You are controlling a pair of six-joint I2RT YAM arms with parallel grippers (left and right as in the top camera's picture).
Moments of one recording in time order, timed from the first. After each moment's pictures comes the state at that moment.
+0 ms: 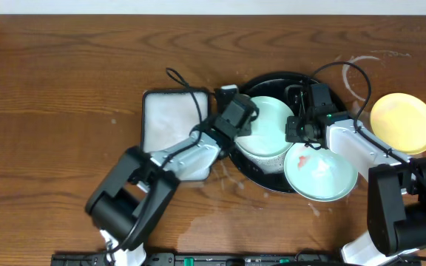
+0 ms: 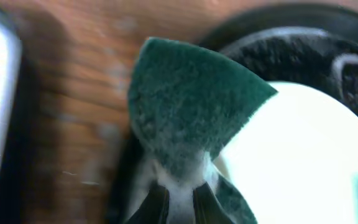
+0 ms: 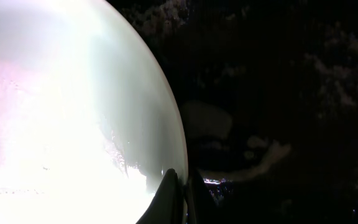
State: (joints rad) left arm -0.66 1.88 1.05 -0.03 -0.25 -0.67; right arm 0.22 1.76 0.95 -0.41 -0.04 0.29
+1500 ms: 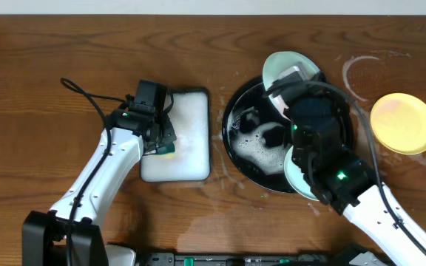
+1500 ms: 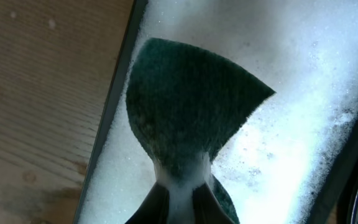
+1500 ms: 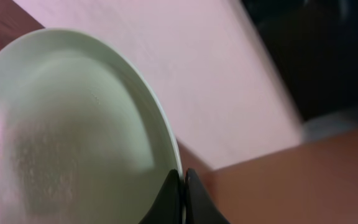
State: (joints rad) left arm -0.23 1.50 1.03 -0.80 -0.08 -0.57; right arm 0.64 1.17 0.97 -0.11 0.84 -0.73
